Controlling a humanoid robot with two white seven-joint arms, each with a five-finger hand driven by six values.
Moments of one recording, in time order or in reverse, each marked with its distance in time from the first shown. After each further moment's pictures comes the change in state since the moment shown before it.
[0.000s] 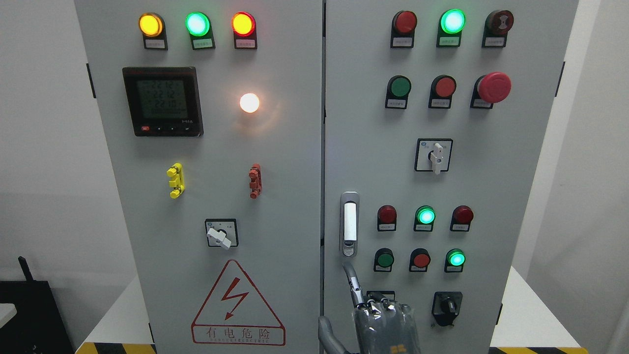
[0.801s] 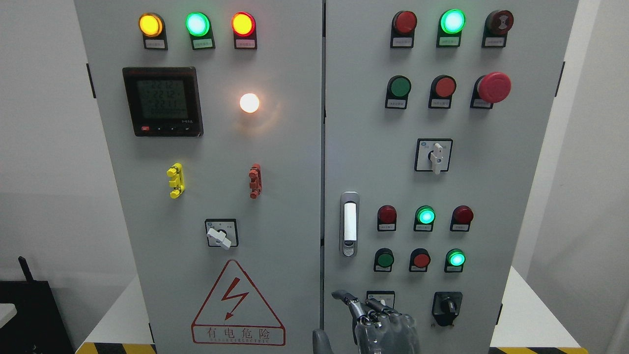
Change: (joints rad) left arm 0.000 0.000 0.000 0.000 0.000 0.000 0.000; right arm 0.050 -0.001 -0.007 -0.046 -0.166 -0.189 -0.117
